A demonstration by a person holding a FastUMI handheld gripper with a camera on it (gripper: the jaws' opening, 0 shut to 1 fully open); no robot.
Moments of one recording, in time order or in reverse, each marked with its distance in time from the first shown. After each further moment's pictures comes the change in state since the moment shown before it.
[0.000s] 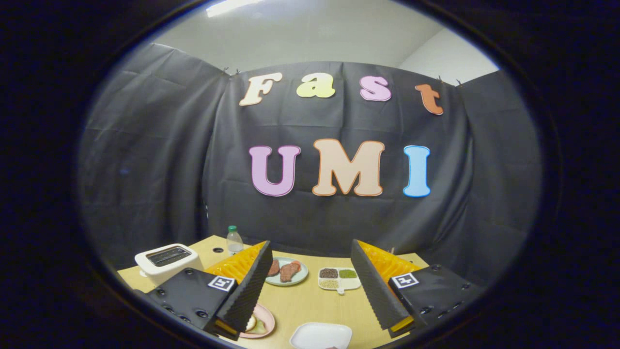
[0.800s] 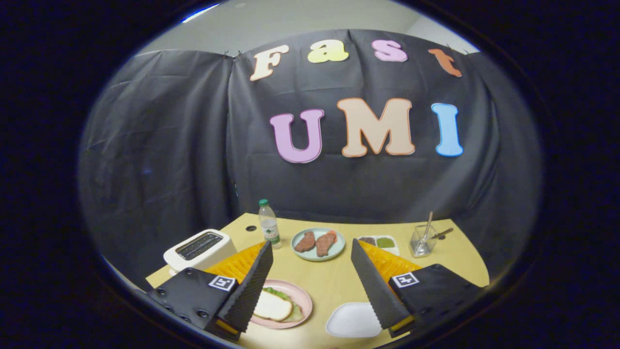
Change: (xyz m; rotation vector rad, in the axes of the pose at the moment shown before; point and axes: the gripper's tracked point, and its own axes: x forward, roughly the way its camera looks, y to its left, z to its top) arm 0.012 0.041 -0.045 0.085 0.199 0.151
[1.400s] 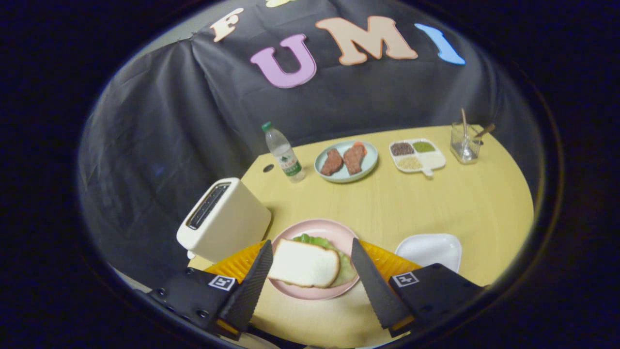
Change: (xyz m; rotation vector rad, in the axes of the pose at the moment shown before) arm 0.024 0.061 -0.140 0.247 0.434 0.110
